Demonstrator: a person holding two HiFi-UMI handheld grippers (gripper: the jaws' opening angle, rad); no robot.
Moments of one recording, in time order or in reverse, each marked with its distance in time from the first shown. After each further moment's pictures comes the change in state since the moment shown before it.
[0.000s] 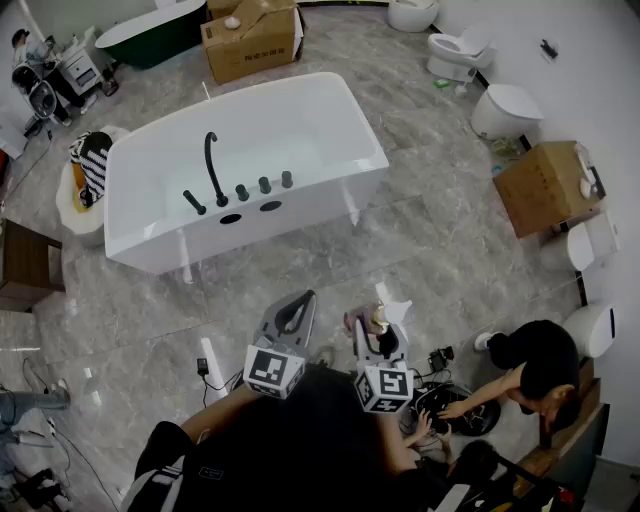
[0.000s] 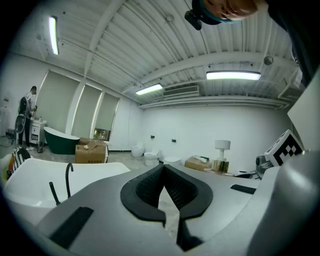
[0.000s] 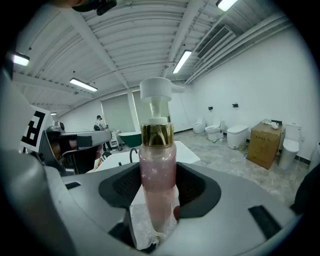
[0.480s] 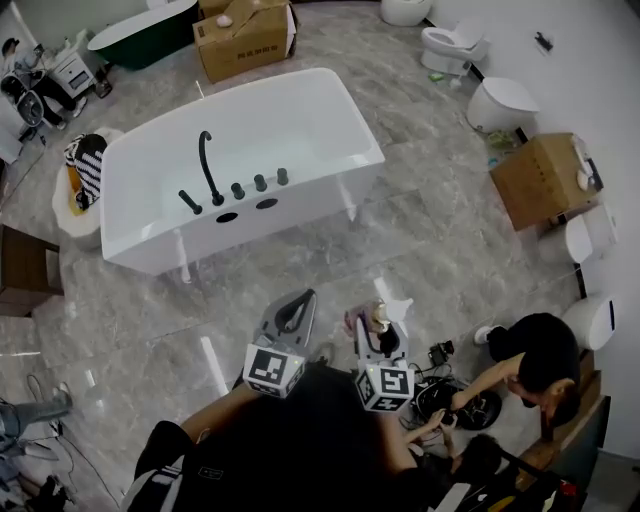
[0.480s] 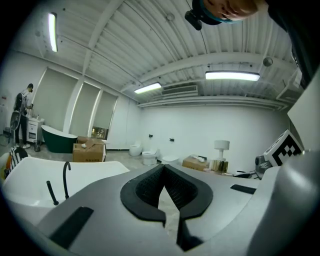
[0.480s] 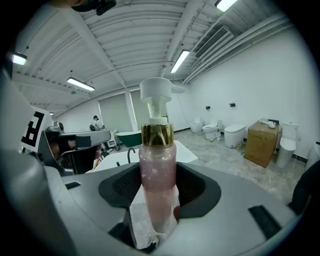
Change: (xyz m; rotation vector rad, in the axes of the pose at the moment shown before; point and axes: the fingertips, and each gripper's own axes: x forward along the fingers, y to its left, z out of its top) left arm 0.003 0.000 -0.006 -0.007 0.009 -0.008; right arm 0.000 -0.005 -0.004 0.010 0.008 -0.020
